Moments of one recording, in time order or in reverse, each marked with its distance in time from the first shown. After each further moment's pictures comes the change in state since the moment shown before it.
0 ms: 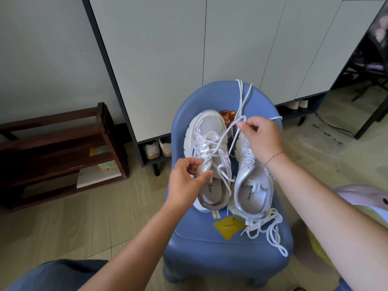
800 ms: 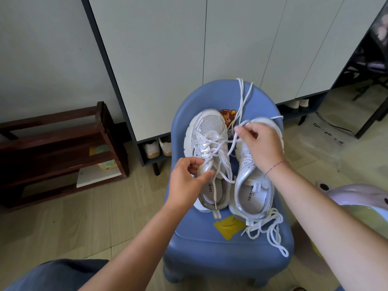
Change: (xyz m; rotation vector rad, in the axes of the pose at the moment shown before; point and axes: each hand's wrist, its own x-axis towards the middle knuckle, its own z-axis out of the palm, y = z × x) left_hand 0.001 0.001 0.002 0.000 -0.003 -0.009; right_hand -0.014 0.001 0.001 0.038 -0.046 0.006
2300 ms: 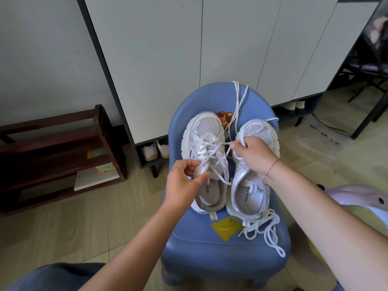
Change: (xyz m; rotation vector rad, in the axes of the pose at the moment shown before) left_hand -0.001 0.001 0.000 -0.004 0.008 0.009; right_hand -0.009 -0.006 0.001 0.000 -0.279 0.291
